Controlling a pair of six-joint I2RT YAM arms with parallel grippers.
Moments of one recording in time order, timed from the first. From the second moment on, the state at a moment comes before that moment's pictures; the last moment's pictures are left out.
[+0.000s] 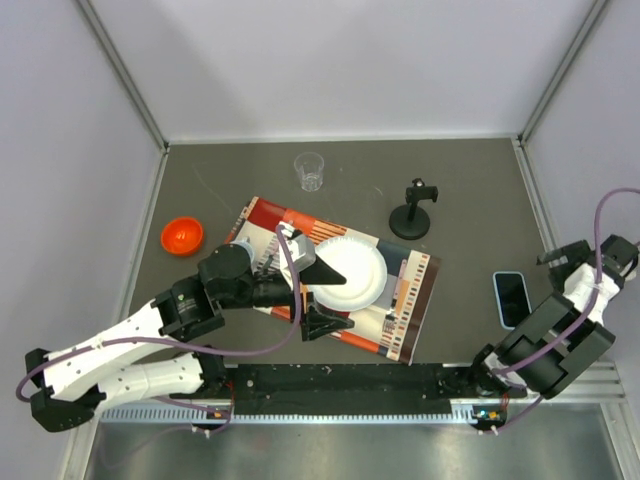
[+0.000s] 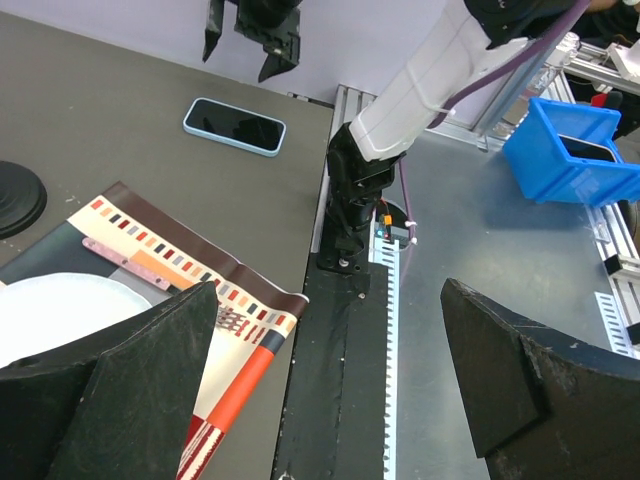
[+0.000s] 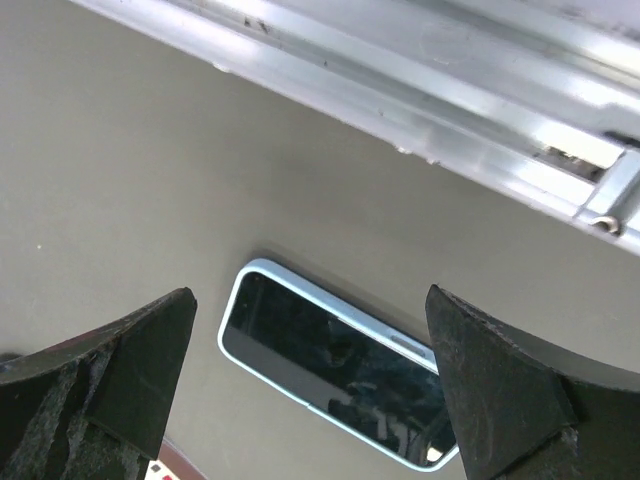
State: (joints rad) left arm -1.09 0.82 0.94 -0.20 0.40 -0.23; right arm -0.83 1.26 0.78 -0.49 -0.10 0.47
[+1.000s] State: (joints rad) left arm -1.10 0.82 0.94 -0.21 0.36 -0.21; right arm -0.55 1.05 0.44 -0.38 -0.29 0.80
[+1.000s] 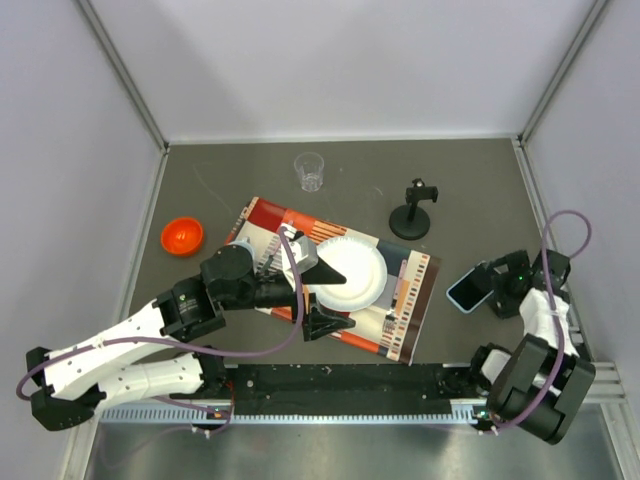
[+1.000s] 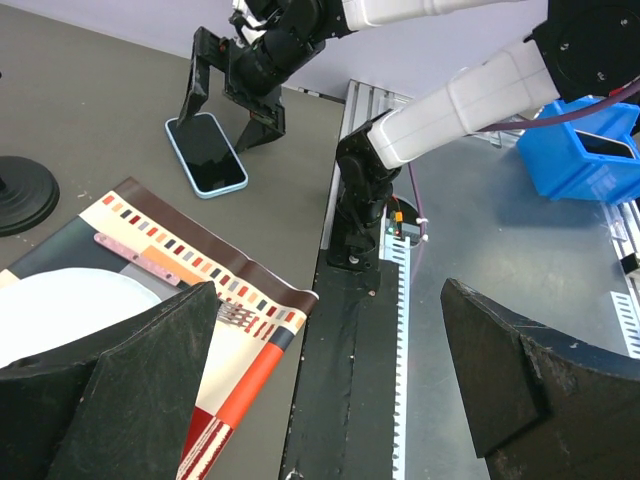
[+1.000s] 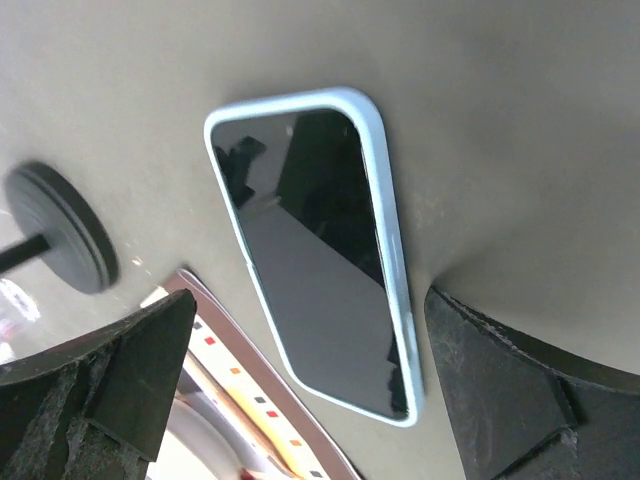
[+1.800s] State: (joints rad) left arm -1.10 0.82 0.94 -0.21 0.35 -0.21; right arm -0.14 1.48 0.84 -0.79 0.18 0.87
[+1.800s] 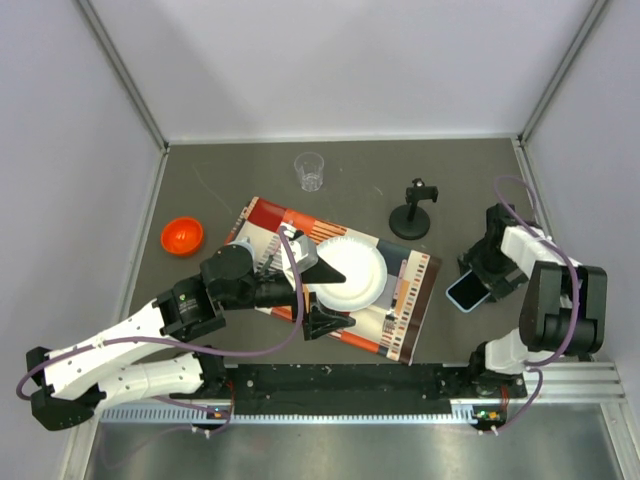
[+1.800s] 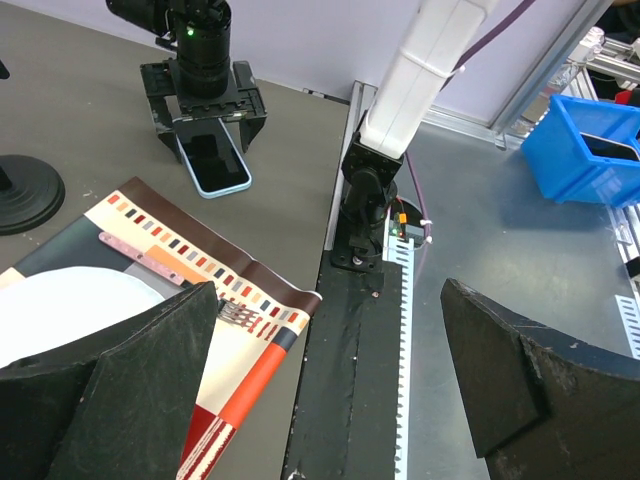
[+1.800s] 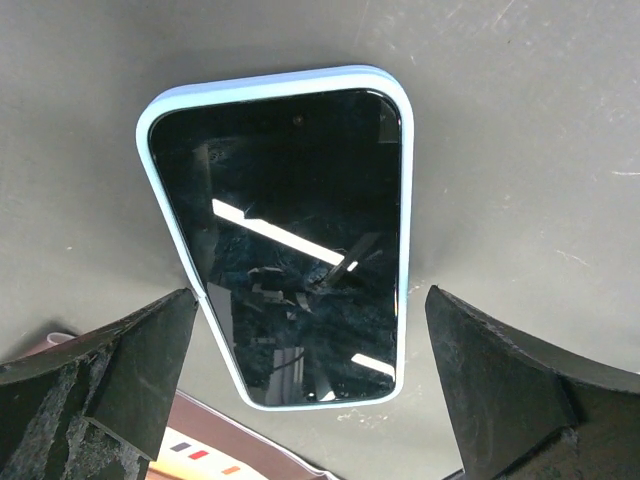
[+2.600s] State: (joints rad) left arm -1.10 0.85 0.94 -0.21 0.35 -0.21; right arm -0.11 1.55 0.87 -0.80 0.24 0.99
